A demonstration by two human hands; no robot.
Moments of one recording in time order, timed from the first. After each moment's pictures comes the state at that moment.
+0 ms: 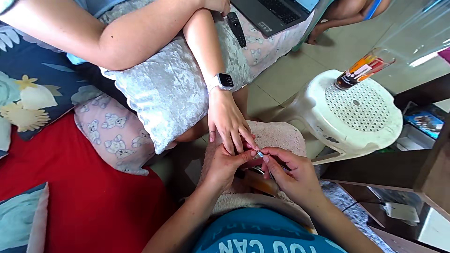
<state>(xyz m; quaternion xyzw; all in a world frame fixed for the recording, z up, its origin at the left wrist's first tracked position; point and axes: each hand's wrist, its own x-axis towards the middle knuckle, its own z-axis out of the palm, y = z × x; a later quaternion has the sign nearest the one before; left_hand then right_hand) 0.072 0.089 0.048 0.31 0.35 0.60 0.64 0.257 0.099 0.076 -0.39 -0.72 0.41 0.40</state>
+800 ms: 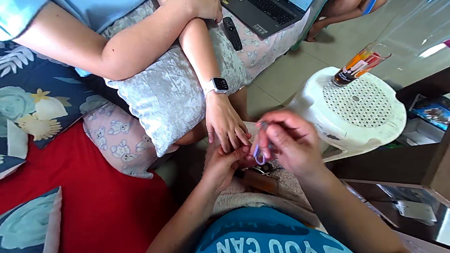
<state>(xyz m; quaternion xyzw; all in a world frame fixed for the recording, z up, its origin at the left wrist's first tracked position) 0.069 0.086 0.062 0.22 0.34 0.58 0.70 0.236 0.150 0.115 -0.12 -0.64 0.57 0.50</state>
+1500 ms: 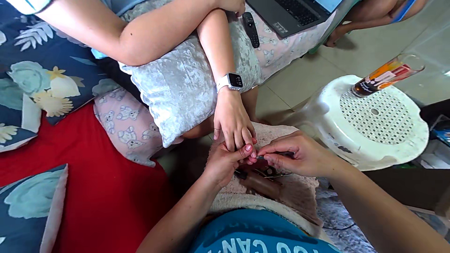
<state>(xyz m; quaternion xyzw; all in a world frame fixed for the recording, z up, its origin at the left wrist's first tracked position) 0.062 0.090 0.064 0.22 0.38 0.56 0.70 0.275 0.188 0.092 -0.14 -0.85 0.47 0.20</state>
